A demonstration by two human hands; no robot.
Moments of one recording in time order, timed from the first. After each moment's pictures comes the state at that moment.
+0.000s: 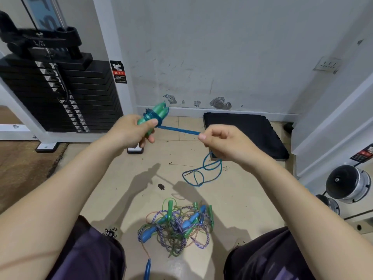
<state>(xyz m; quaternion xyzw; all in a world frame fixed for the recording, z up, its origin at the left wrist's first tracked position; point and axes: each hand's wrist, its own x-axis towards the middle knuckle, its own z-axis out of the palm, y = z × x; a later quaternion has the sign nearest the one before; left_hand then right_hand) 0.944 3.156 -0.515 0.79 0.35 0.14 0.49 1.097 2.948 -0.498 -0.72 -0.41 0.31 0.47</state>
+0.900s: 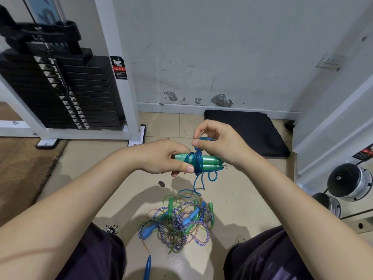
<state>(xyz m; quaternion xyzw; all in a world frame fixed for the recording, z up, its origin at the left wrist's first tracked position) 0.949 3.102 -0.514 0.90 0.05 -0.11 0.42 1.093 2.963 -0.514 -0.72 -0.44 0.27 0.46</state>
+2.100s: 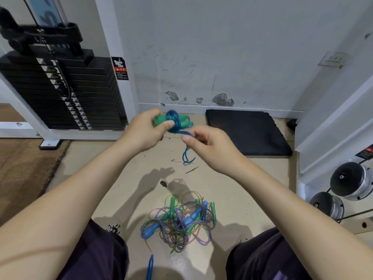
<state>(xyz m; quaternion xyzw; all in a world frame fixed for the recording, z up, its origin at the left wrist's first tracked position) 0.955 3.132 -0.519 0.86 0.32 0.20 0.34 1.063 2.969 -0.512 -0.74 -0.51 0.17 0.41</state>
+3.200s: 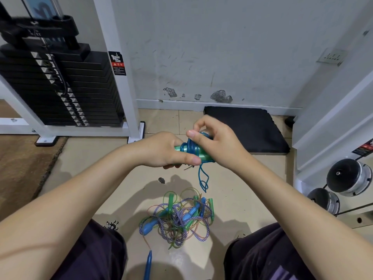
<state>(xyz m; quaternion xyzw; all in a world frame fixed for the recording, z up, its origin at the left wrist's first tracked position) 0.950 3.095 -0.510 0.89 0.17 -0.09 0.42 1.076 2.962 -0.520 -0.73 -0.49 0.17 0.46</state>
